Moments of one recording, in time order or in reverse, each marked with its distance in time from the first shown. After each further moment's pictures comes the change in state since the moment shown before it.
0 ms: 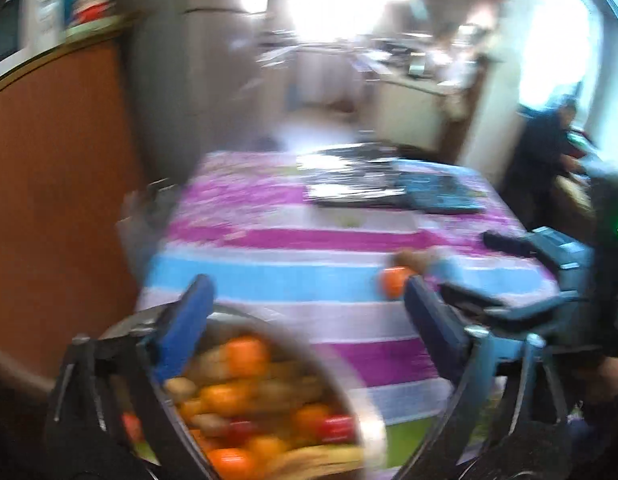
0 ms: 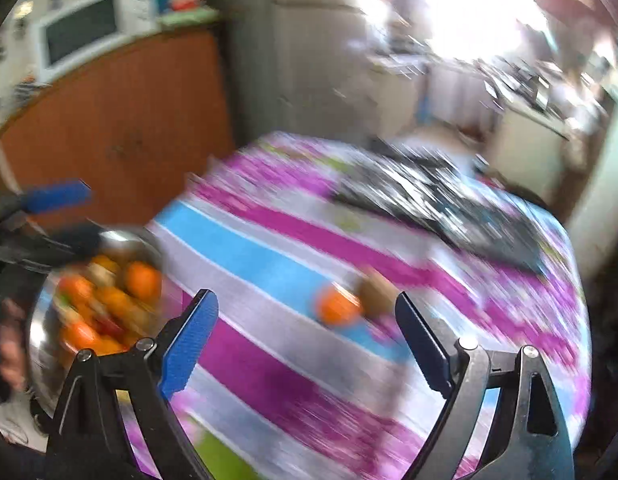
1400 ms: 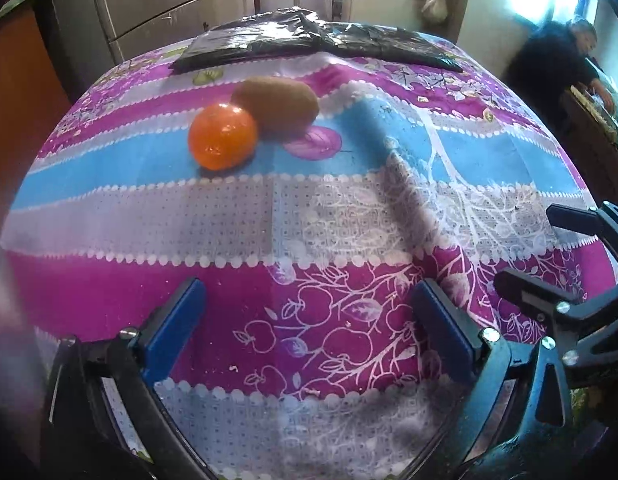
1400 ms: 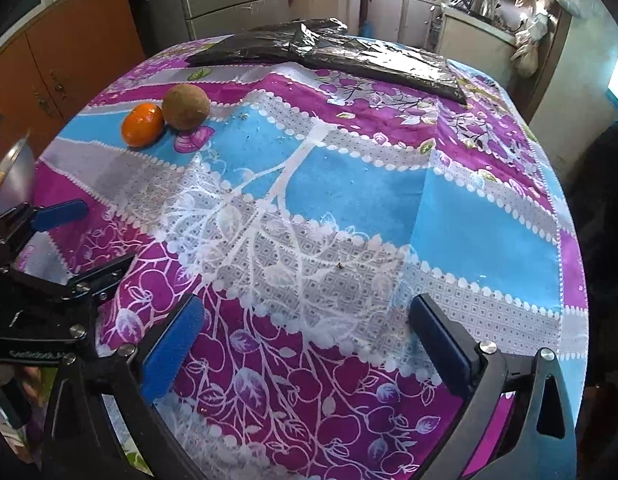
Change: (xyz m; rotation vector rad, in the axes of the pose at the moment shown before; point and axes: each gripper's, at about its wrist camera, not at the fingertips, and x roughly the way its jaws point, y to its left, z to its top) left arm 0.161 -0.115 -0.104 0.015 0.248 0.108; right arm 0.042 -0.130 -0.137 0.092 0.189 -0.116
